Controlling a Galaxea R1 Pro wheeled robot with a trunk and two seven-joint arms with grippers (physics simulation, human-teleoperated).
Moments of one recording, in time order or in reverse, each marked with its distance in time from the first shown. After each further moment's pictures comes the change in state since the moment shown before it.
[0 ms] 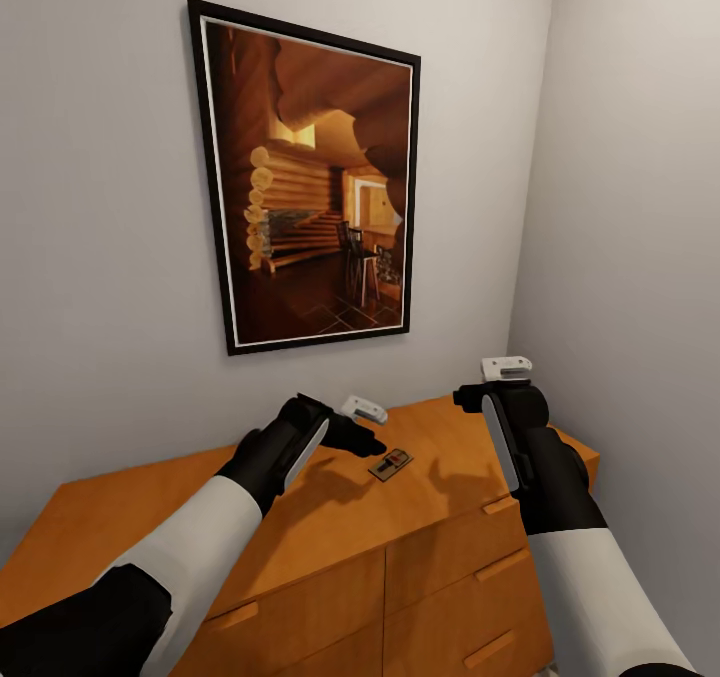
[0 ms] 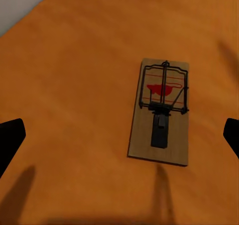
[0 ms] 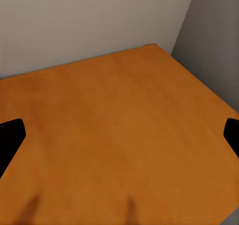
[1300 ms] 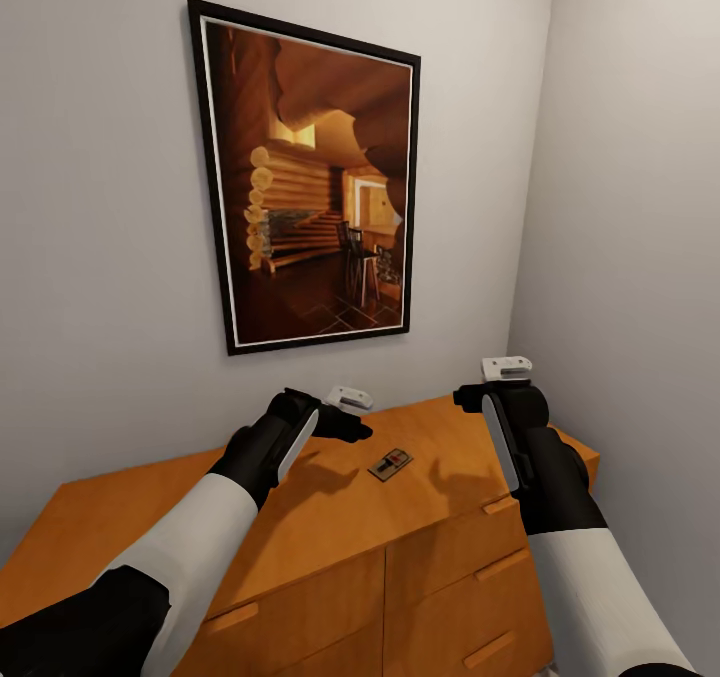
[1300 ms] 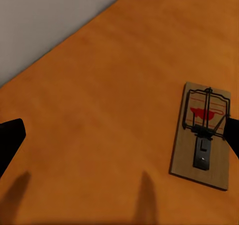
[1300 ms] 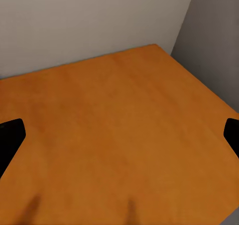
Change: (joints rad) left arm 0.000 0.000 0.111 -0.014 -0.008 -0.010 0.099; right arm 0.000 0.001 -0.001 -0.001 0.001 0.000 0.000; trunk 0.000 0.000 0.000
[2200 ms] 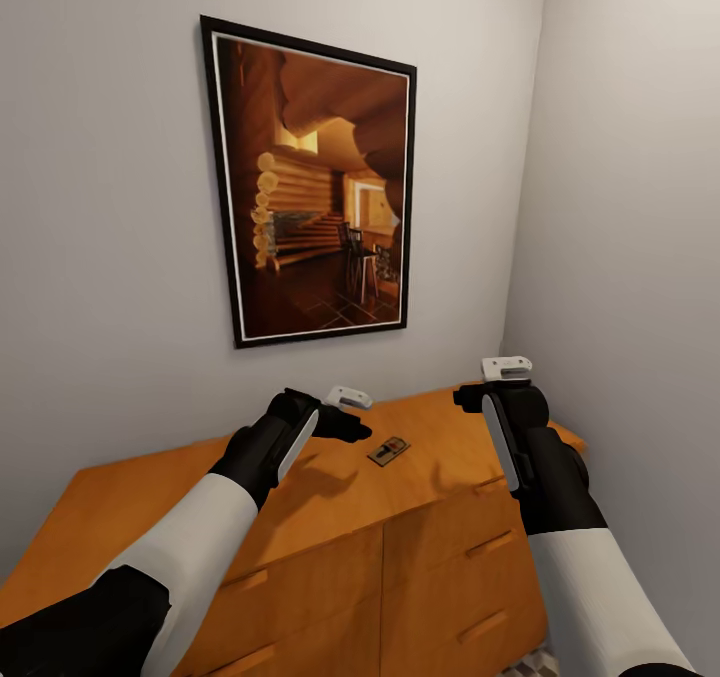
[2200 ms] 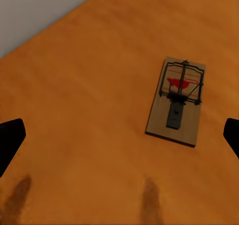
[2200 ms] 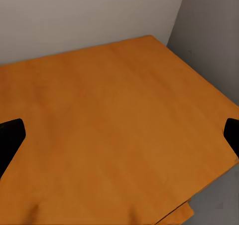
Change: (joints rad) left arm 0.000 0.000 0.000 0.001 -0.001 0.000 0.006; right arm 0.000 0.000 -0.001 0.000 0.000 0.000 0.000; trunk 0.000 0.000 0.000
